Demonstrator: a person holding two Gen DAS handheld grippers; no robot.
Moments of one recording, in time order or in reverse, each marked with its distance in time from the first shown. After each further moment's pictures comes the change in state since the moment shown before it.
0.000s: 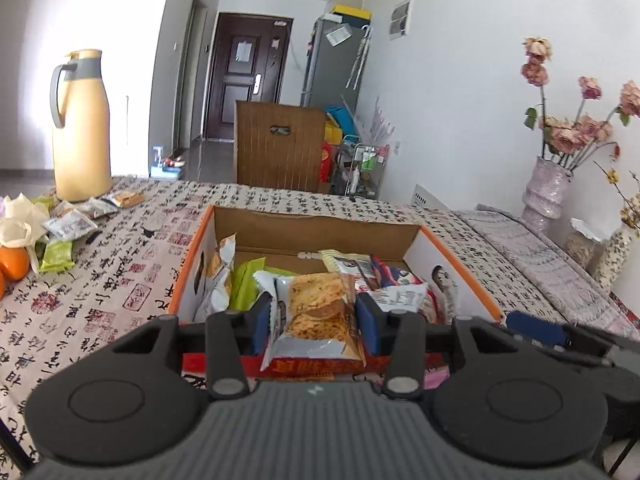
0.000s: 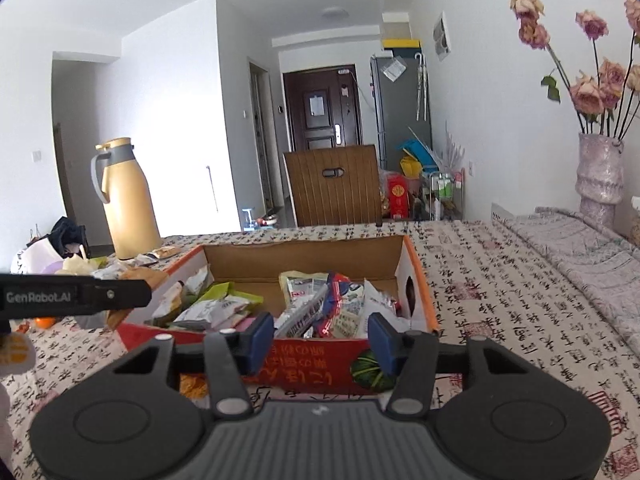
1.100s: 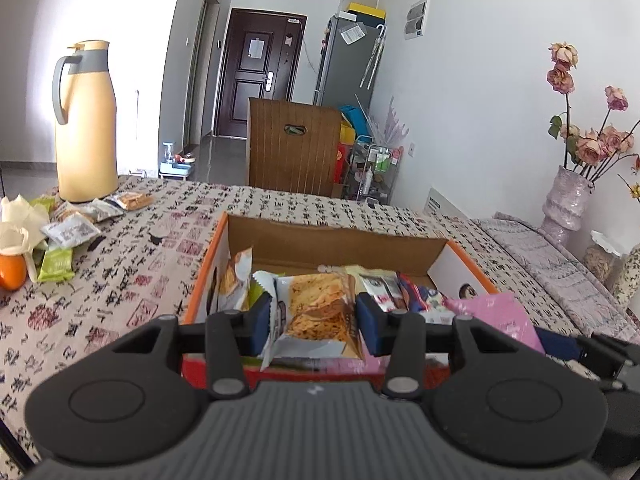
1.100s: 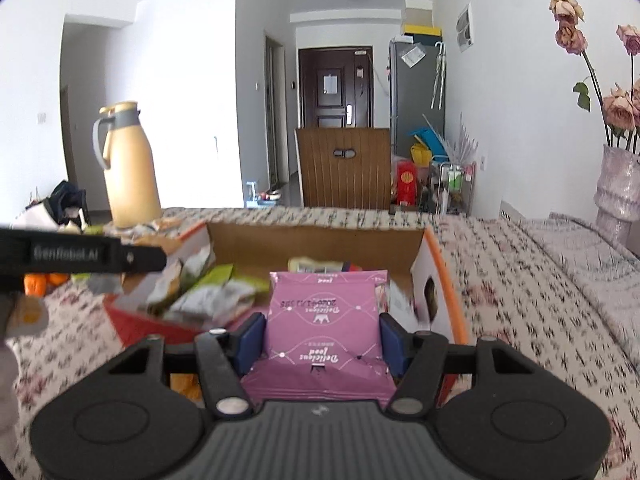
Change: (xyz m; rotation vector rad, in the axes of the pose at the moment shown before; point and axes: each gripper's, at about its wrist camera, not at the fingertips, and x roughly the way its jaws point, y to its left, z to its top) left arm 0.032 0.017 0.020 -0.015 -0.005 0.030; right arm 0.033 0.020 0.021 -0.083 0.053 -0.008
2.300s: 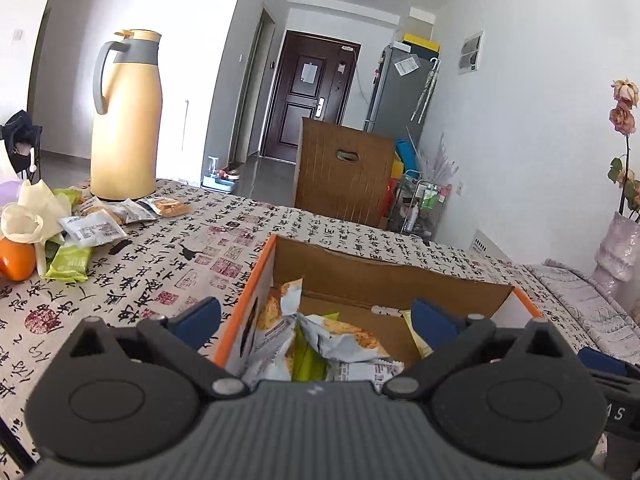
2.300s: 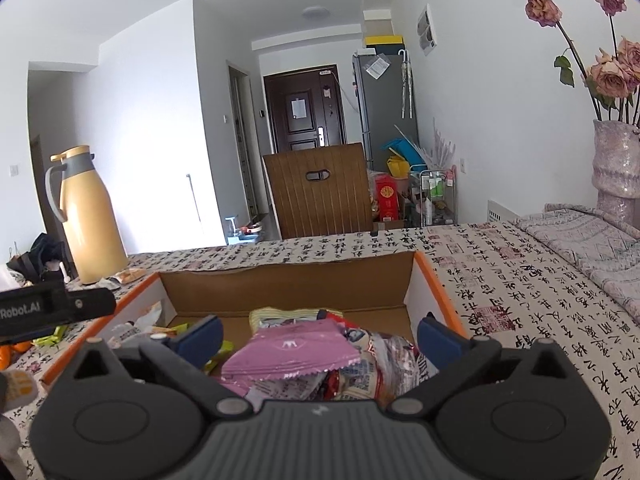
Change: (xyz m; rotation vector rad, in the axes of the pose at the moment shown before) left arm 0.052 0.029 -0.001 -0.111 -0.093 0.120; right arm 0.077 -0.025 0.008 0.126 -0.078 -0.033
